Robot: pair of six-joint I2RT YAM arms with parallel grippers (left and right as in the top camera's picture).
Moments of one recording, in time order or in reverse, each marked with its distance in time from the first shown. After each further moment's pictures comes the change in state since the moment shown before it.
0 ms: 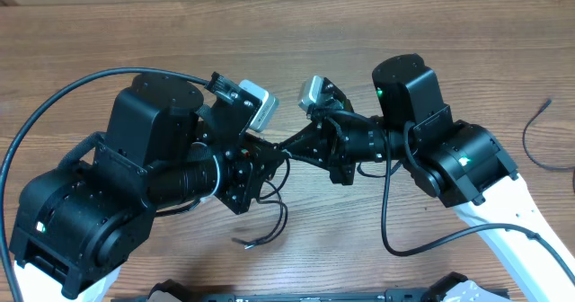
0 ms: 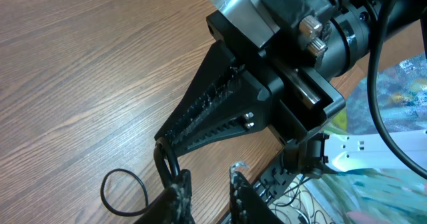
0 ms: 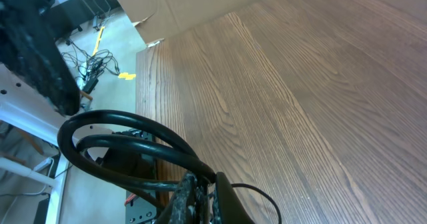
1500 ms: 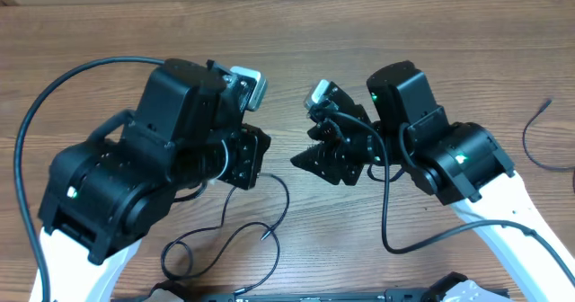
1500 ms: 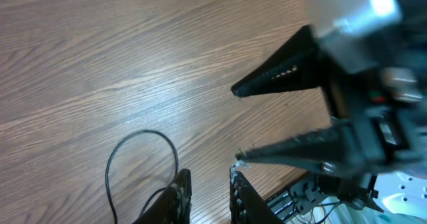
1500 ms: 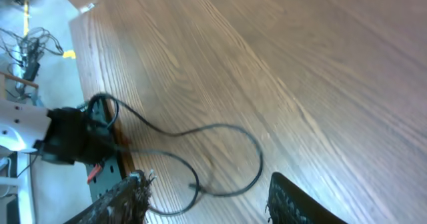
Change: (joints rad) left arm 0.000 0.061 0.000 -0.048 -0.199 -0.130; right arm 0.000 0.019 0.000 -0.165 0.238 0.000
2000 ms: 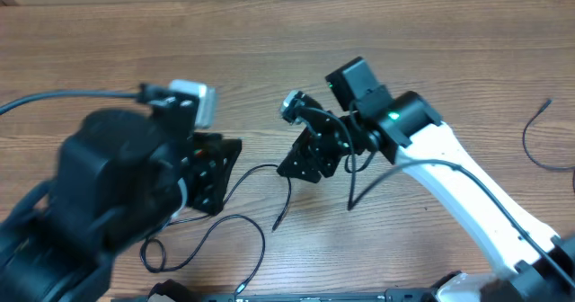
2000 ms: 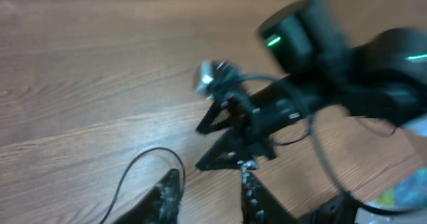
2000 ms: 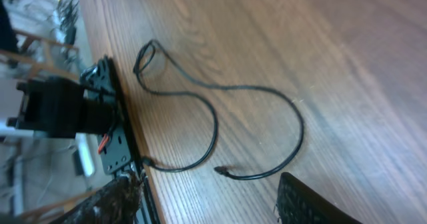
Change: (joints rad) left arm 0.000 -0.179 0.001 0.049 -0.117 -0.097; right arm 0.010 0.271 0.000 -0.039 -0.112 -0.065
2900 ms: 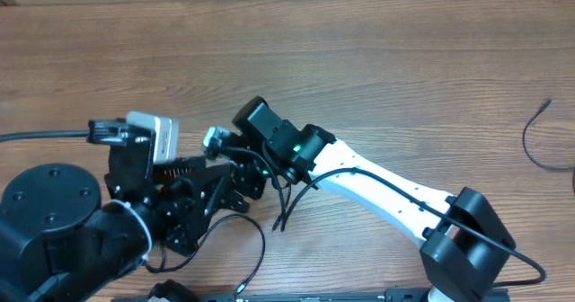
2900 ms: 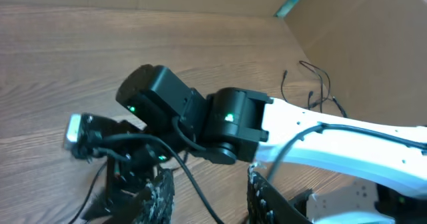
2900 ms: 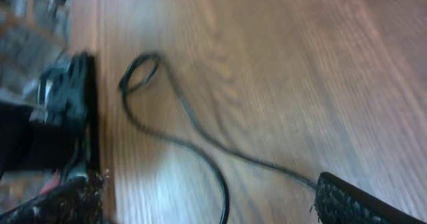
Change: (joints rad) left arm 0.000 -0.087 0.044 -0.033 0.068 -0.067; right arm 0.303 0.259 0.000 0.451 0.157 0.127
